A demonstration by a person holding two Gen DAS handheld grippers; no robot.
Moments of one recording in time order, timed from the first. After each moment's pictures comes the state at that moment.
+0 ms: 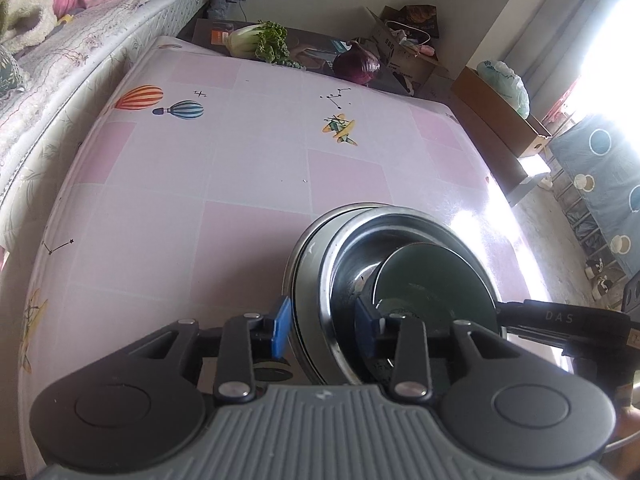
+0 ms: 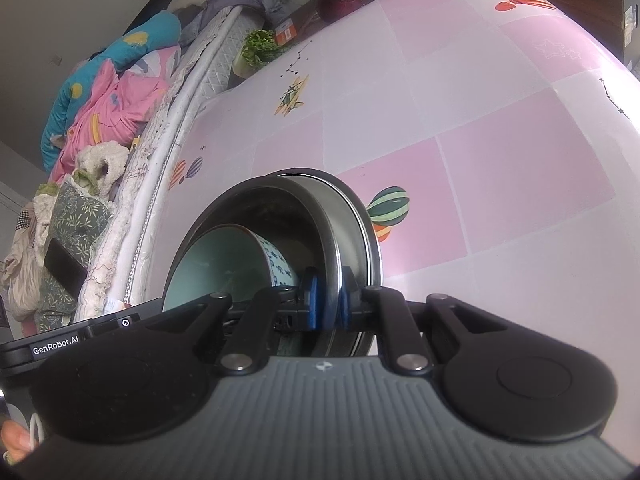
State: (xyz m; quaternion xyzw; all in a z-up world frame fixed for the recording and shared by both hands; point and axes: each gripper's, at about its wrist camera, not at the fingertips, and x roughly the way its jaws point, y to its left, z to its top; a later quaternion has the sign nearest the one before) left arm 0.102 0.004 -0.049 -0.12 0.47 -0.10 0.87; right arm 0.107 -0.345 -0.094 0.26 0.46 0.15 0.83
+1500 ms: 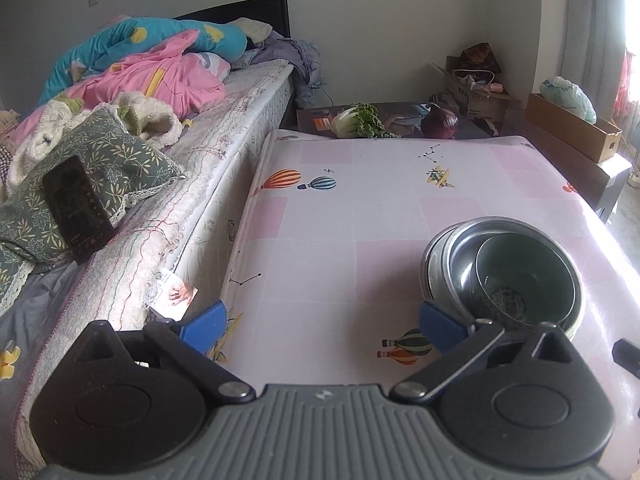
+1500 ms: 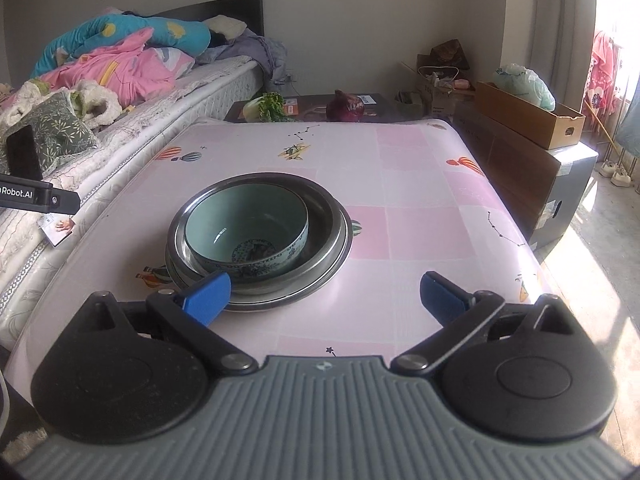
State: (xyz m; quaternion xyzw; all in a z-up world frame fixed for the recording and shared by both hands) left arm -0.004 0.024 0.011 0.03 0.37 0.06 0.93; right arm -0.071 -0.295 -0.024 -0.02 0.32 0.06 0.95
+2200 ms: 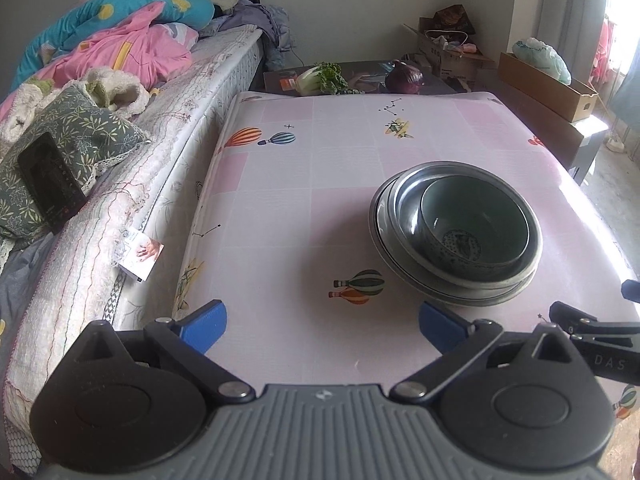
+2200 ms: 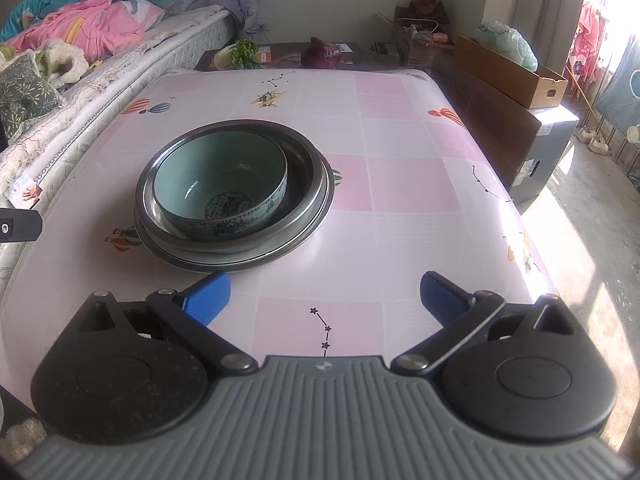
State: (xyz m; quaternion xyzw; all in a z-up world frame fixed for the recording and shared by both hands) left arm -0.027 -0.009 0.003 0.03 0.43 0.01 0.90; right arm -0.052 -0.281 -0.044 -0.03 0.40 0.02 0.92
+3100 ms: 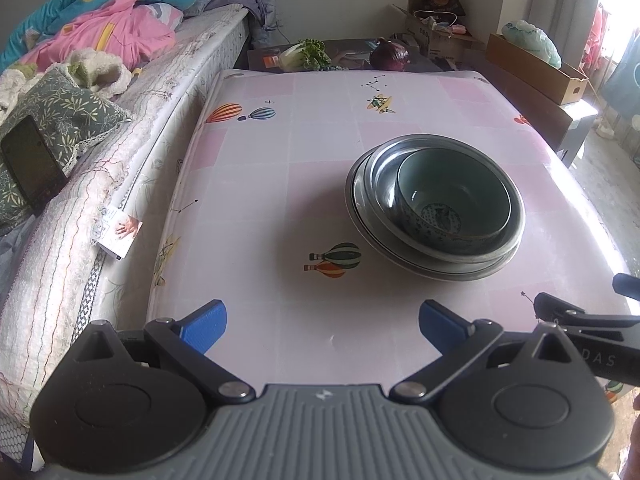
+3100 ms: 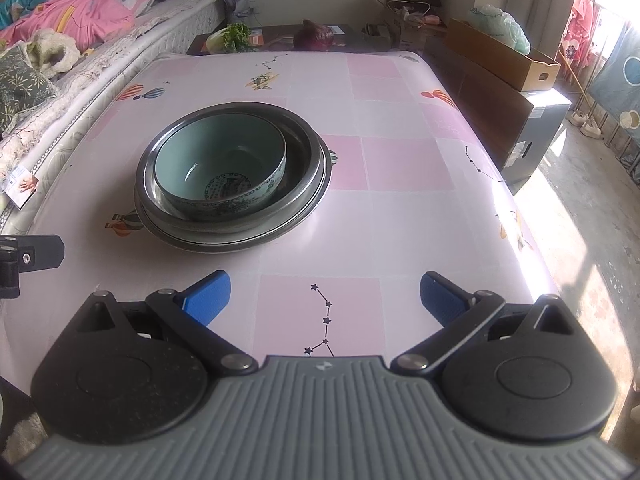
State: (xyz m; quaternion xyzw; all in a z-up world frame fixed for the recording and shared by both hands) left arm -0.029 -0.017 -0.004 0.02 0.46 0.00 0.89; right arm -0.059 -0.279 -0.039 -0.02 0.42 0.01 0.91
